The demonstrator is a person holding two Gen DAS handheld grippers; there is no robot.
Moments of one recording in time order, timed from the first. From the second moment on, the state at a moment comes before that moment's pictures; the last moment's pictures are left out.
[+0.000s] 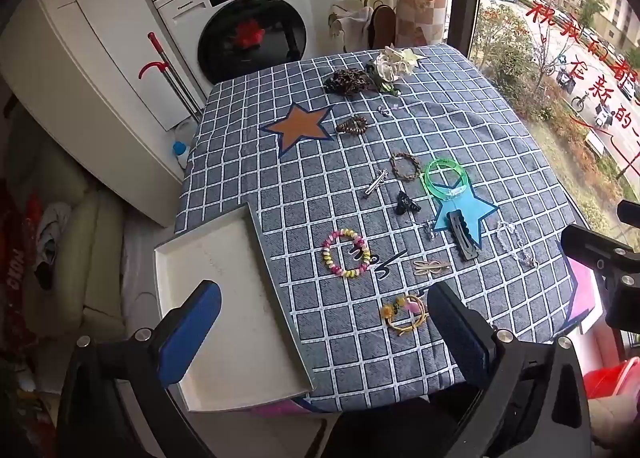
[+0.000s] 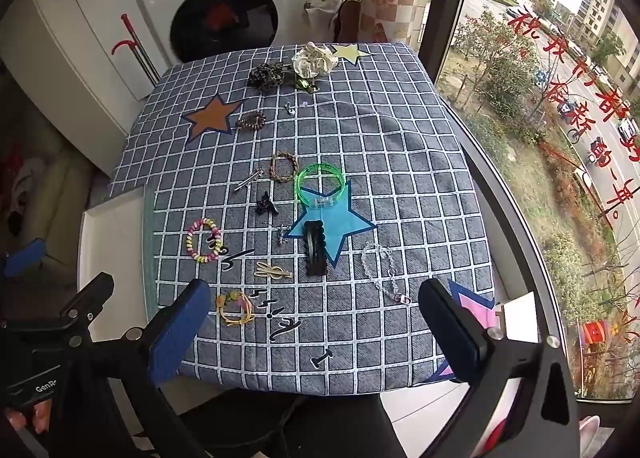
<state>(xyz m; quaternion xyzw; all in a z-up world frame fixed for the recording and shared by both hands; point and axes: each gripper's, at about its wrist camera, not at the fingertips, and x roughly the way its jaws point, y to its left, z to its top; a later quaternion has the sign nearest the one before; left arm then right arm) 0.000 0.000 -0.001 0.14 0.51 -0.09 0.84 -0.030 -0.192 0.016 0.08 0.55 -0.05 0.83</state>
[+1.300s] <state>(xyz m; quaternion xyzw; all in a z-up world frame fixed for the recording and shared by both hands) 0.001 0.007 -0.014 0.15 0.53 -0.11 0.83 -0.034 -0.182 0.012 0.09 0.56 -0.07 0.82</state>
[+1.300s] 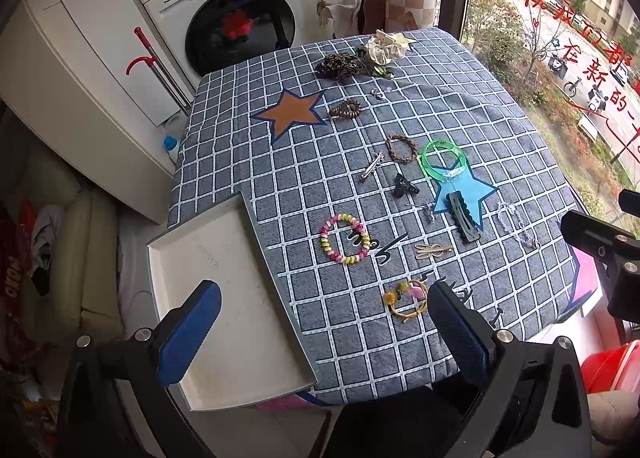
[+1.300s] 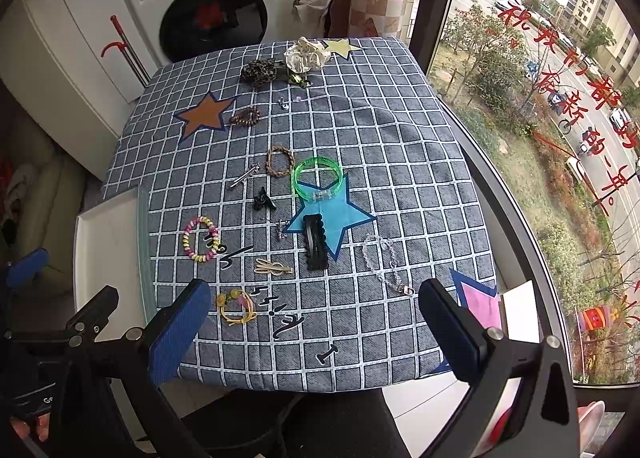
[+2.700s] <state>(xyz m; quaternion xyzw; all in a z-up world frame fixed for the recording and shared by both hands) 0.002 0.012 -0.018 0.15 0.54 -0.10 0.82 -0.036 -0.177 0.009 0.08 0.57 -0.07 0.82</state>
